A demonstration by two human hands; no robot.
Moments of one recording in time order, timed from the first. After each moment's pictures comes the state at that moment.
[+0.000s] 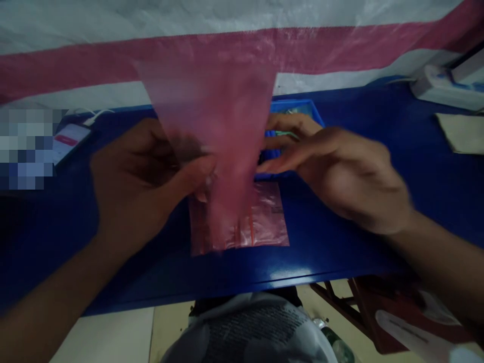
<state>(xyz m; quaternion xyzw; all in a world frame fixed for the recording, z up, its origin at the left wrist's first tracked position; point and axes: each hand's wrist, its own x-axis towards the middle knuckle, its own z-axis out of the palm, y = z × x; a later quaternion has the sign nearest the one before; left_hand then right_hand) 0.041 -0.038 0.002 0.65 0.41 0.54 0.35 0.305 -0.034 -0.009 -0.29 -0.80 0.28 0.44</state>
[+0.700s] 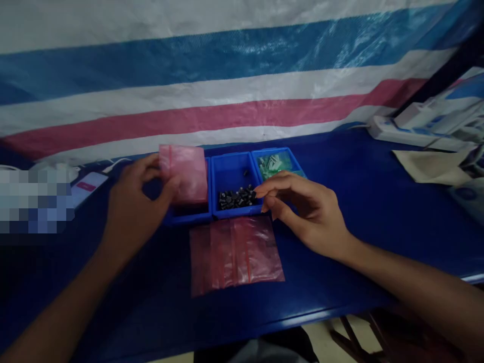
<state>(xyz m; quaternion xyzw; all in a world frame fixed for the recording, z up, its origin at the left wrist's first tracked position) -0.020 0.013 0.003 0.72 0.55 0.43 0.02 0.293 -0.030 -0.020 -0.31 -0.73 0.29 0.54</state>
